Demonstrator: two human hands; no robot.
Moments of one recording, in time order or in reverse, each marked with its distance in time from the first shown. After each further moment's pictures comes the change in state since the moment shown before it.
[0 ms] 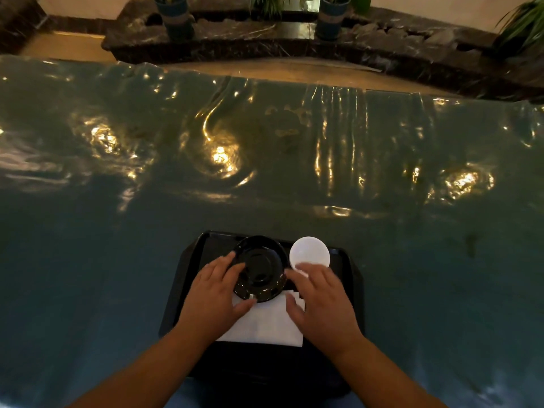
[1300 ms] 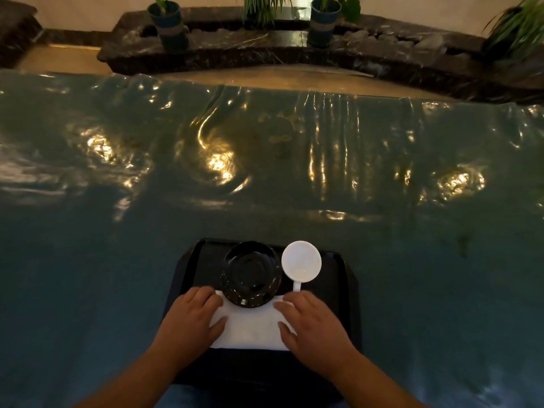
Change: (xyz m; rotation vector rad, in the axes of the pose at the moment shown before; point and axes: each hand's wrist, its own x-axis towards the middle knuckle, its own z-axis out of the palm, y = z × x) left_hand -0.028 -0.041 0.011 0.061 0.023 0.173; right_hand -0.028 0.008 0.019 0.000 -0.187 -0.176
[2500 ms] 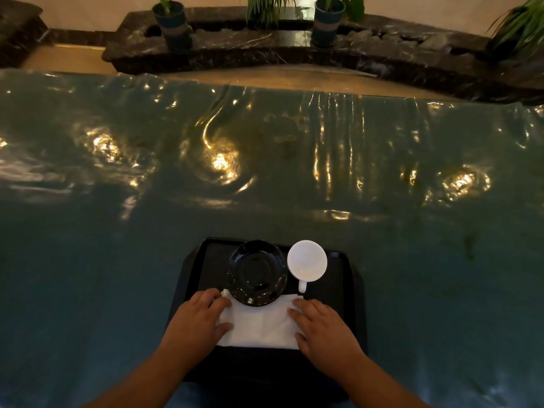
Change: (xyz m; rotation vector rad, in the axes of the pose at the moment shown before) left_hand -0.009 -0.008 0.016 -0.035 -0.140 -0.080; right_hand -0.024 0.025 0.032 -0.102 -0.238 0.066
